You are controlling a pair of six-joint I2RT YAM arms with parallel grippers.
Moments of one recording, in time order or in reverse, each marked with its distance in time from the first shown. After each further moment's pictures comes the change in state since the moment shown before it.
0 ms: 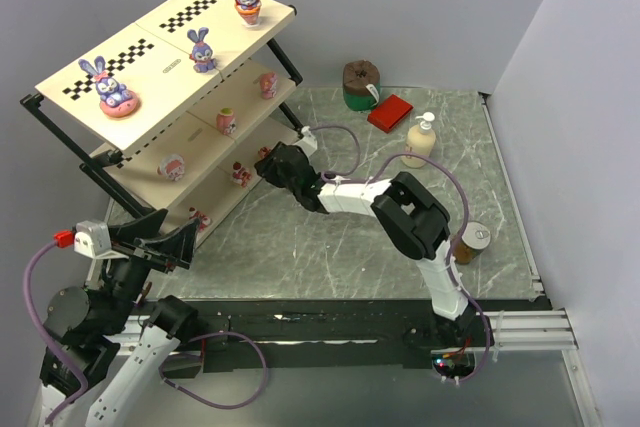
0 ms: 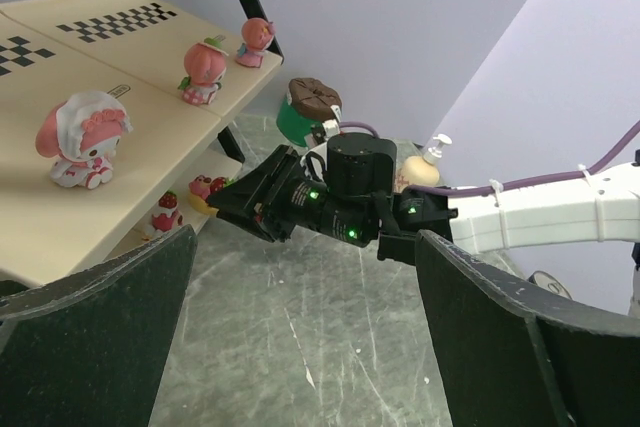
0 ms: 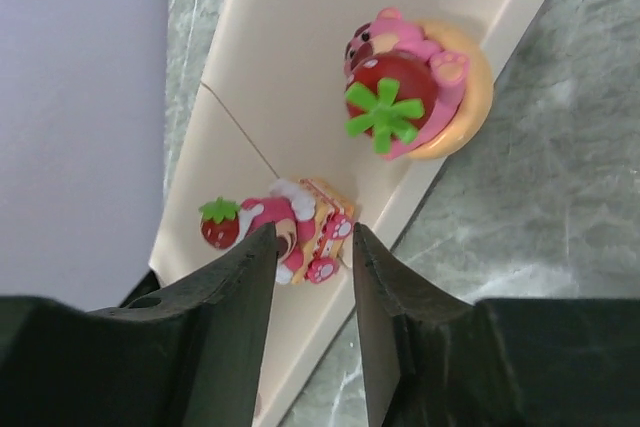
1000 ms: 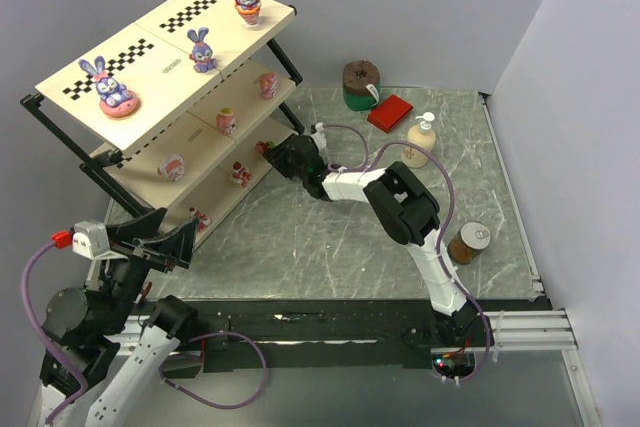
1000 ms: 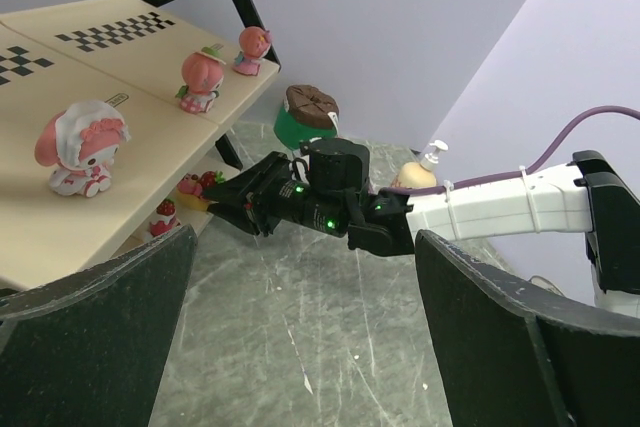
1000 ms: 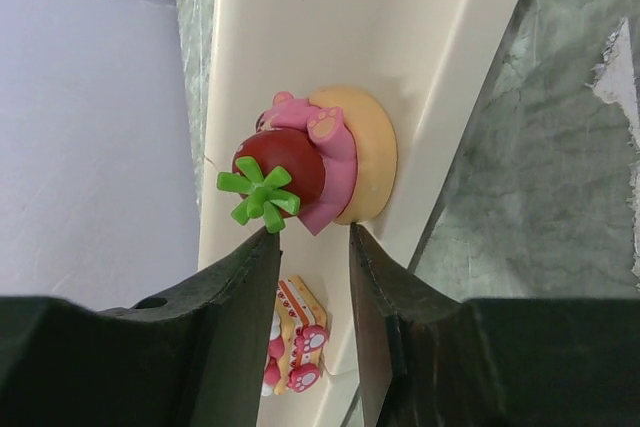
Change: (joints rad) left arm 0.000 0.000 0.000 0.018 0.000 0.003; right arm -0.120 0.156 0.097 0.077 -0.137 0.175
